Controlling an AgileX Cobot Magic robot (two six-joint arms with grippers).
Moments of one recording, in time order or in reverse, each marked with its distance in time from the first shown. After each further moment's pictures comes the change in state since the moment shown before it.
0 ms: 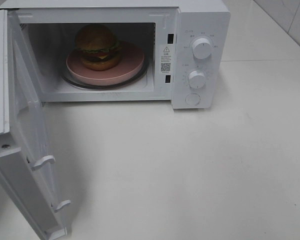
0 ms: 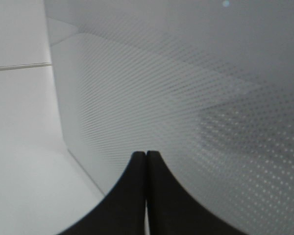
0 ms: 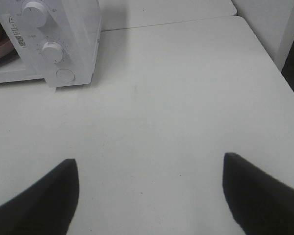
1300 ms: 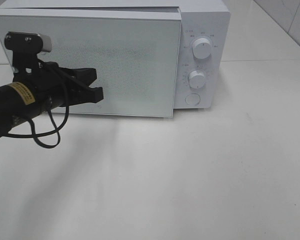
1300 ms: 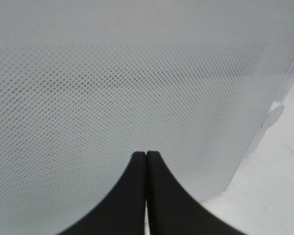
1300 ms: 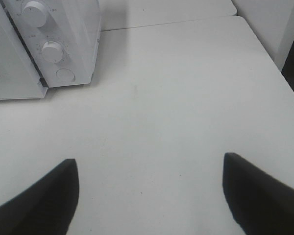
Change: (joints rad) left arm -0.525 0.374 -0.467 -0.406 0.073 0.067; right arm 0.000 0.000 0.000 0.000 0.000 0.000
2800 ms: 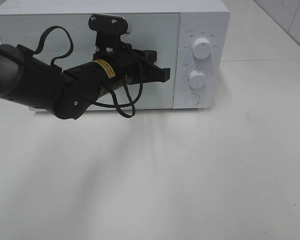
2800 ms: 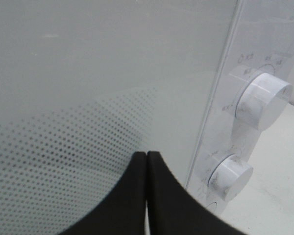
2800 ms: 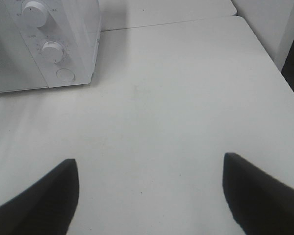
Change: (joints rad) left arm -0.157 0.272 -0.467 -0.114 0.153 0.095; right arm 0.000 0.000 0.000 0.000 0.000 0.000
